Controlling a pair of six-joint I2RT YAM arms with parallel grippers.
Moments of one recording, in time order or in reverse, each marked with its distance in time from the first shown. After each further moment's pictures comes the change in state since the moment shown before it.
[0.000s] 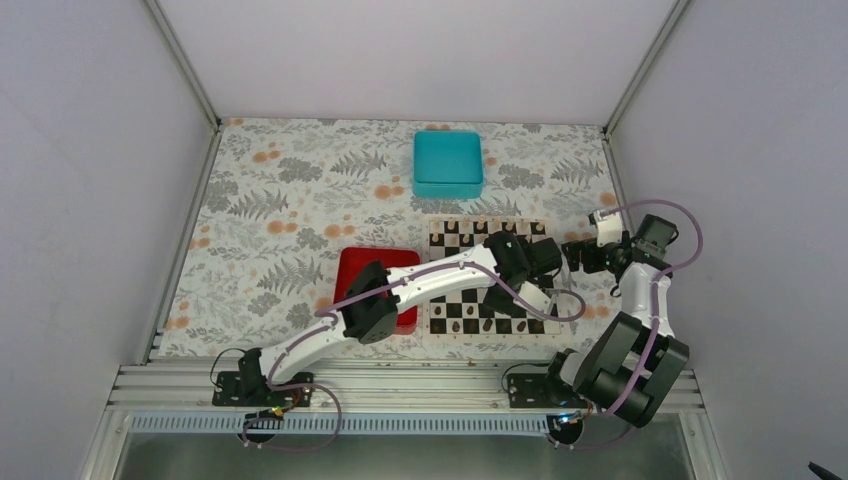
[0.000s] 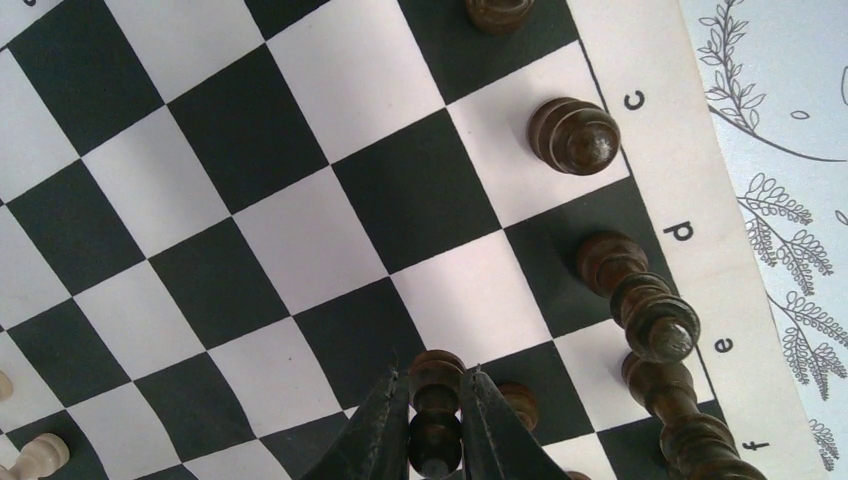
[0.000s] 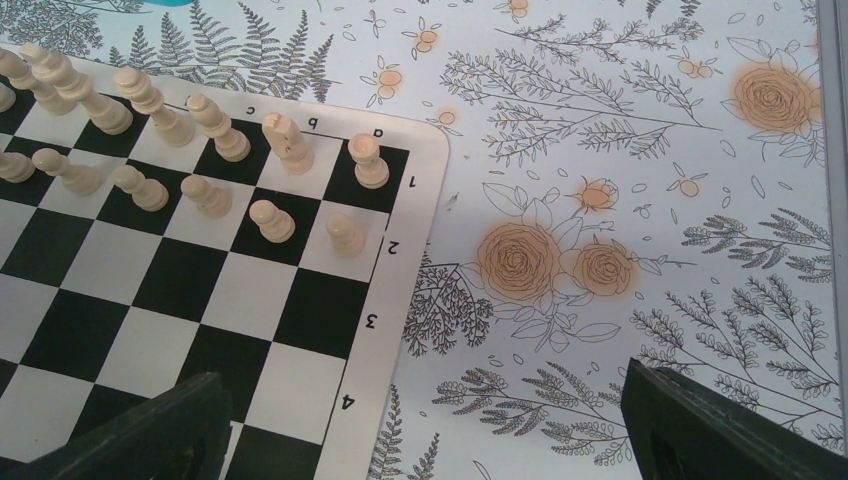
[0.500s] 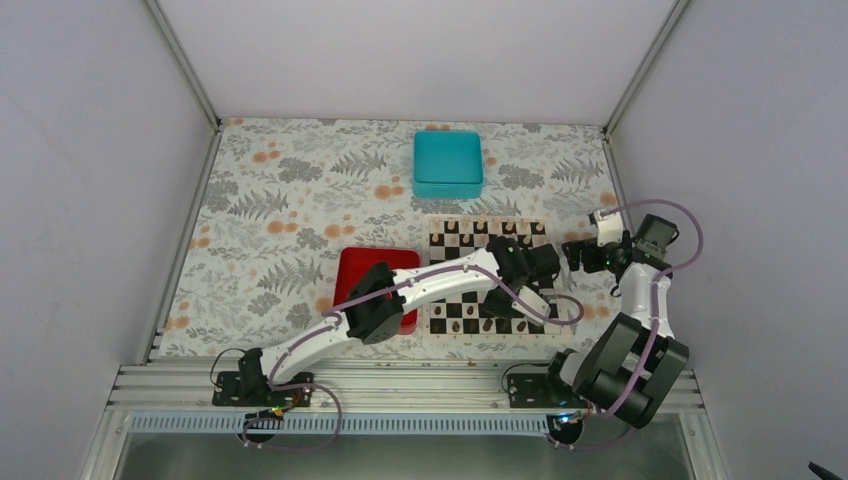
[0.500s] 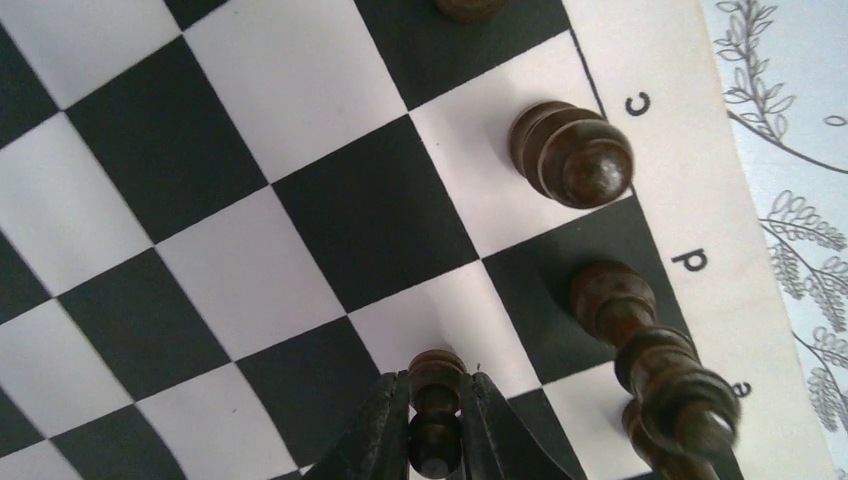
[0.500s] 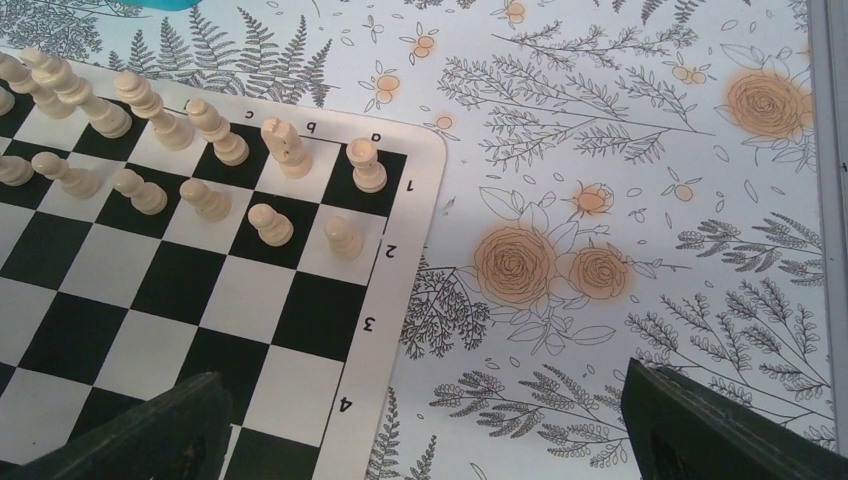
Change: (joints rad) left arm 0.000 0.031 -0.014 0.016 0.024 0.000; right arm 0.000 -0.002 0.000 0.003 0.000 0.000
